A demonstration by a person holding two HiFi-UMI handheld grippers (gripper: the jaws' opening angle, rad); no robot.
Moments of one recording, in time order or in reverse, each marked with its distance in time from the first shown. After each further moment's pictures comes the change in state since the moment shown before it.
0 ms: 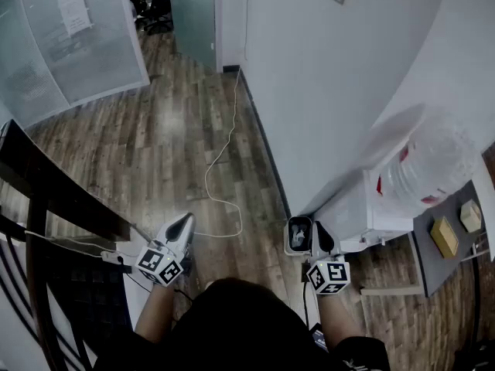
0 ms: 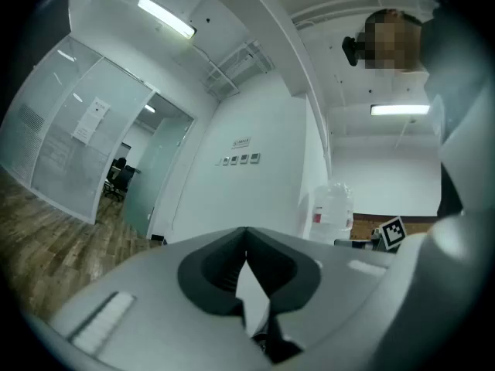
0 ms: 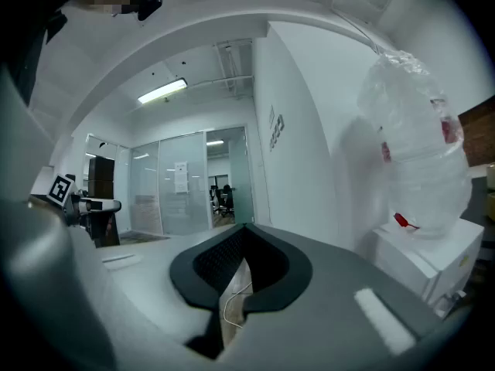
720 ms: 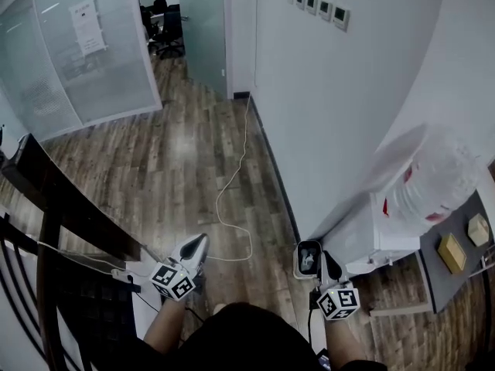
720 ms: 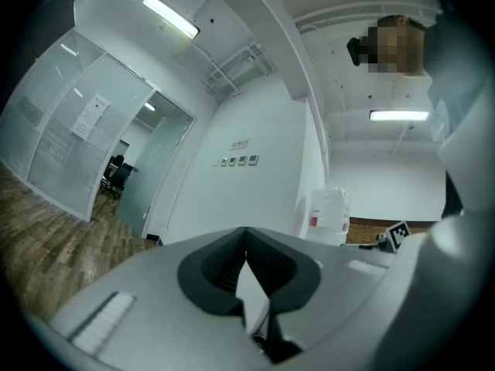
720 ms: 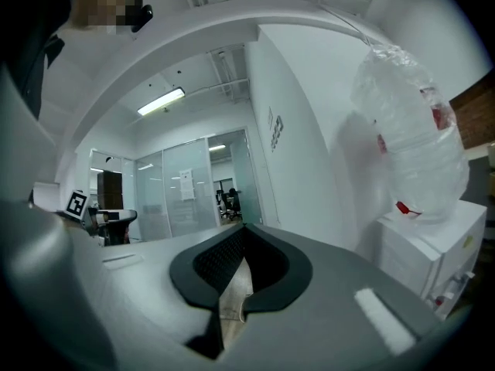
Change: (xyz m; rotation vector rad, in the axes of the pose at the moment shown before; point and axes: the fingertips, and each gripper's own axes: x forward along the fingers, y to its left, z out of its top) left arm 0.007 0.005 -0.001 -0.023 -0.011 -0.033; right arm -0.020 0.008 -0.007 0.087 -0.019 0.048
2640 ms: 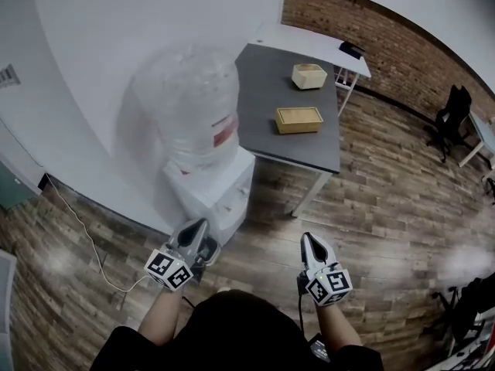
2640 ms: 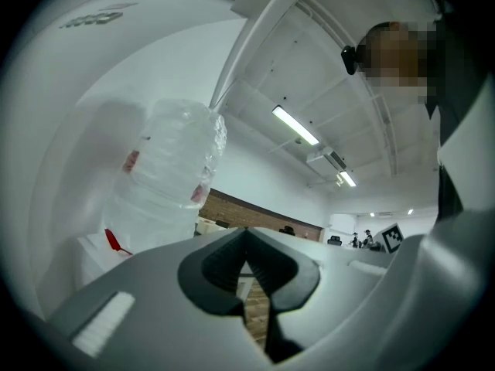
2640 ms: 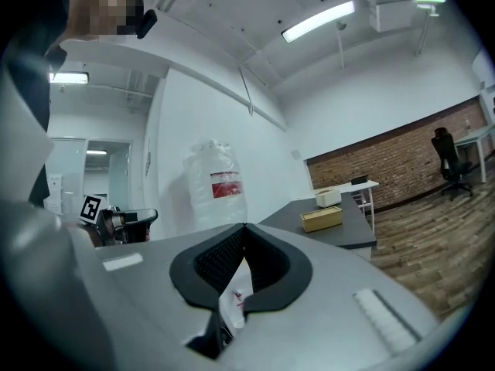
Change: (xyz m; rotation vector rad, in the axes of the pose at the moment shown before) left arm 0.243 -0.431 -0.121 -0.106 0.309 -1.094; right arm -0.348 -0.160 0.023 0.122 -0.218 -0.914
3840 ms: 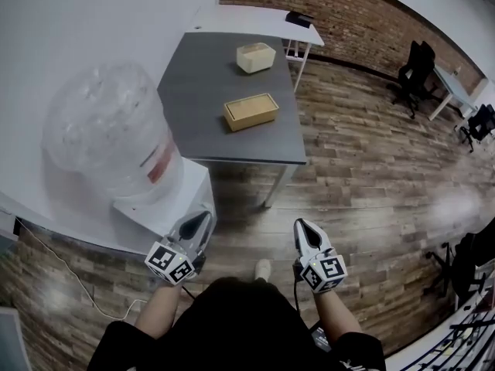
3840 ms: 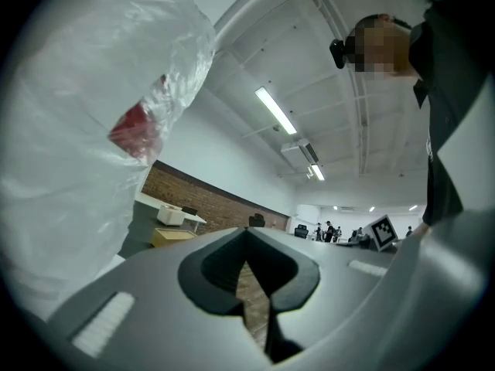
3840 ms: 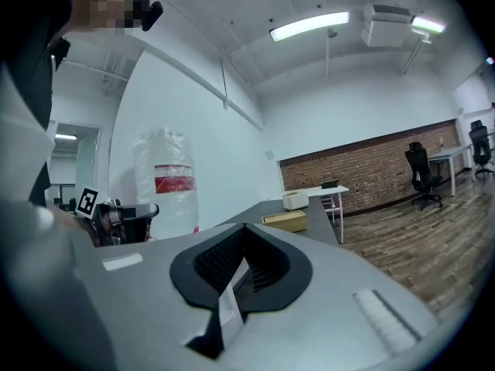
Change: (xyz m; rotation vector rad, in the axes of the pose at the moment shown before) left arm 0.162 -0.012 -0.044 -0.009 0.116 -0.271; right arm 0.029 -0.106 0.010 -0.013 0.013 -0.214
